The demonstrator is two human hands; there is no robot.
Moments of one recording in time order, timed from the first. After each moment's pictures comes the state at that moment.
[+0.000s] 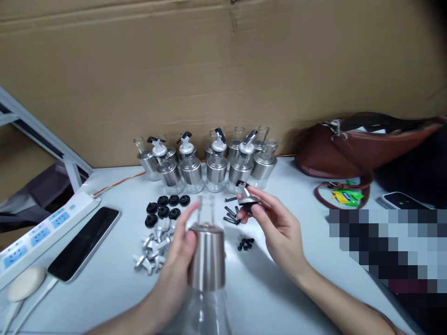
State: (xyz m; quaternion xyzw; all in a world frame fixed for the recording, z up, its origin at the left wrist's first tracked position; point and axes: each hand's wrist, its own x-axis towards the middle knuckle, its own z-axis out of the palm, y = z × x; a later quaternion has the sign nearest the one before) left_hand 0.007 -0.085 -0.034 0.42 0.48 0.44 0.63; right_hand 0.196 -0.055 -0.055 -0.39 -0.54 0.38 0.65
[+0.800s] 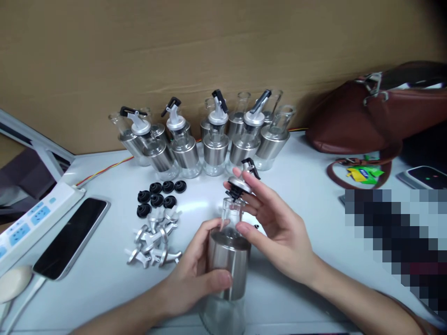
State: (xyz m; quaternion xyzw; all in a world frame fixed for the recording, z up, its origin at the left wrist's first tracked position) left_hand 0.005 -0.081 -0.063 0.40 0.30 0.30 0.81; right_hand 0.190 -0.067 -0.058 -0.35 -0.57 0.48 0.57
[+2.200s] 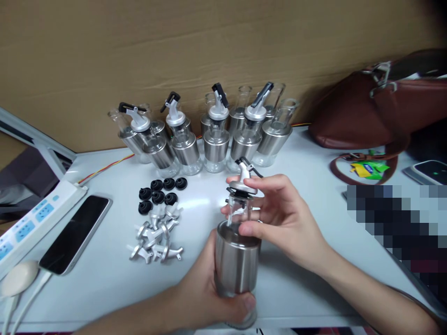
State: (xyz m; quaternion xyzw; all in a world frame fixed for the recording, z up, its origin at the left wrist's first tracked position) left_hand 0.019 -0.097 -0.075 0.50 0.30 0.26 0.77; right_hand 0.193 -0.061 -0.042 -0.34 -0.45 0.61 0.56
